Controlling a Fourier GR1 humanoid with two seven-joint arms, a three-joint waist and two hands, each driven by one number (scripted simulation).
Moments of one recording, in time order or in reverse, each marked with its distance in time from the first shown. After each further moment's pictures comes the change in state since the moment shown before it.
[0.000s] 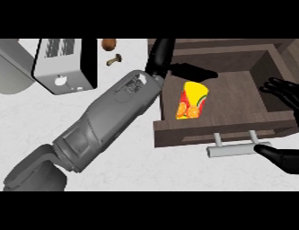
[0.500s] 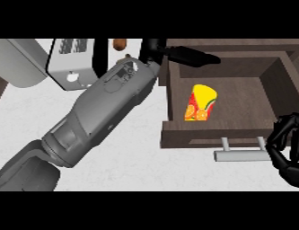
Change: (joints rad) left arm -0.024 0.044 0.101 -0.074 0.023 -0.019 0.039; right arm 0.085 -0.100 0.039 -0.109 0.123 0.092 0.009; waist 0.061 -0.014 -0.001
